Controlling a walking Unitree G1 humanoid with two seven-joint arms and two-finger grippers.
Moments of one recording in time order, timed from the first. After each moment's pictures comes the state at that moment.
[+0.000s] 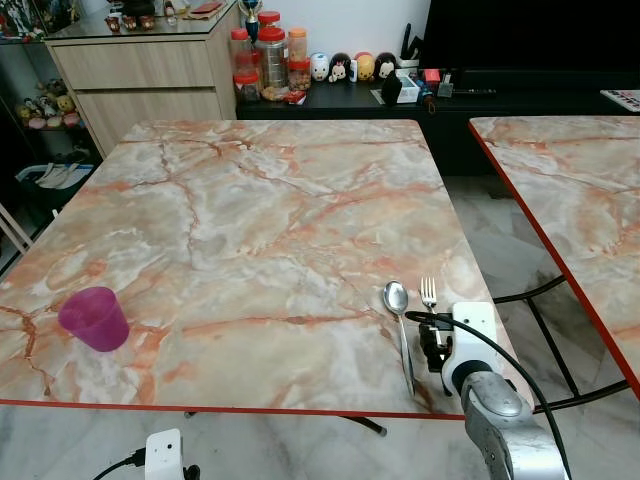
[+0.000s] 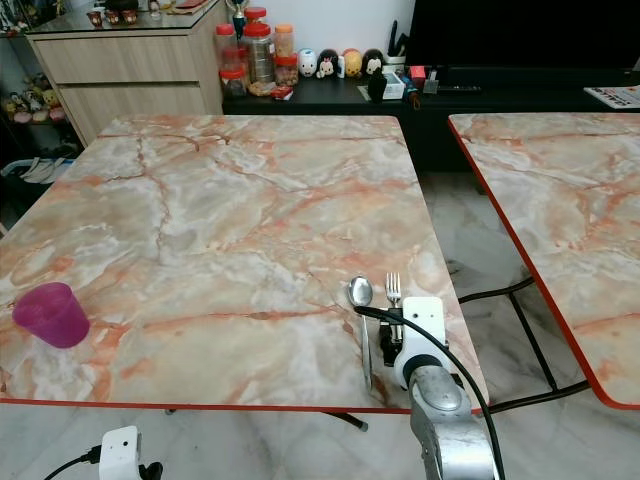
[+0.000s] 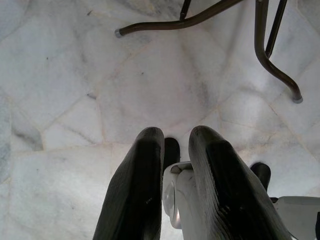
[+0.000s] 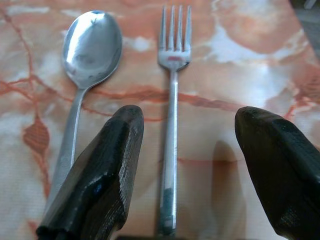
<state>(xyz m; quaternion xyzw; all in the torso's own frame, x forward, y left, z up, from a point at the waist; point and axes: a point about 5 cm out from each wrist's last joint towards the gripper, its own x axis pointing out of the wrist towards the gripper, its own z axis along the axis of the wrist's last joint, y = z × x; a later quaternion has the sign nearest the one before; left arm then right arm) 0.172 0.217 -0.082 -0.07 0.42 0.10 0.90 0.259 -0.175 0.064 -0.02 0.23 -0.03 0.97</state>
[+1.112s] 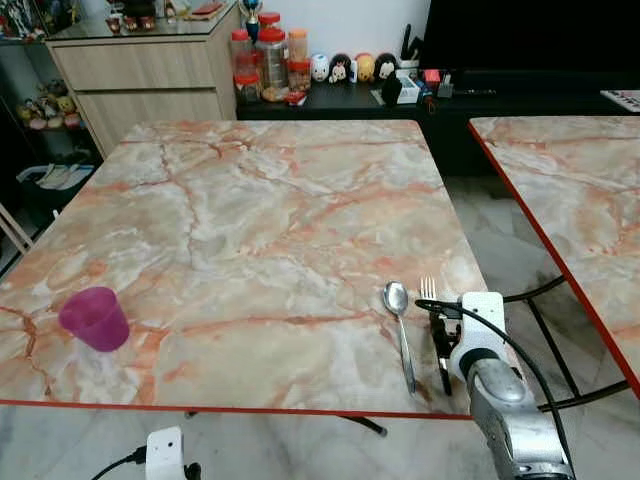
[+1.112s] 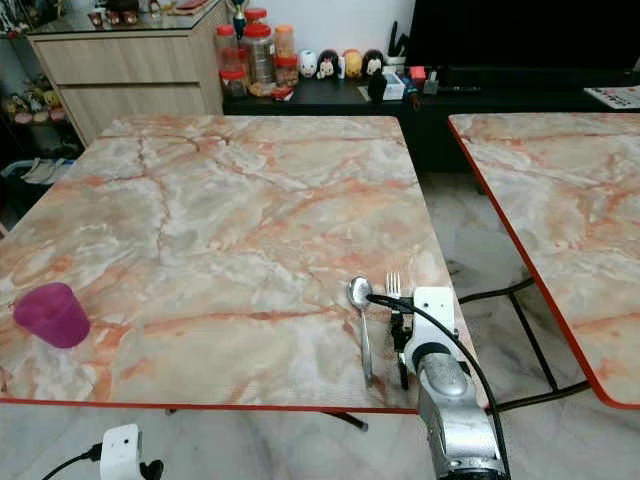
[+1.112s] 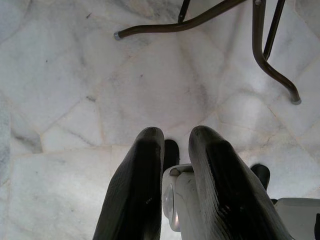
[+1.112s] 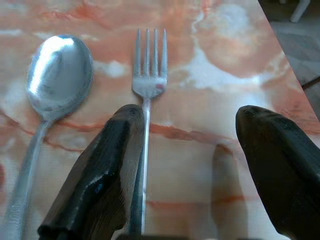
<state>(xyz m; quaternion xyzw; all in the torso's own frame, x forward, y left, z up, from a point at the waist) 0.174 0.216 -0.081 -0.07 0.42 0.10 0.90 0.279 -0.186 0.059 -0.02 0.21 -0.04 0.98</state>
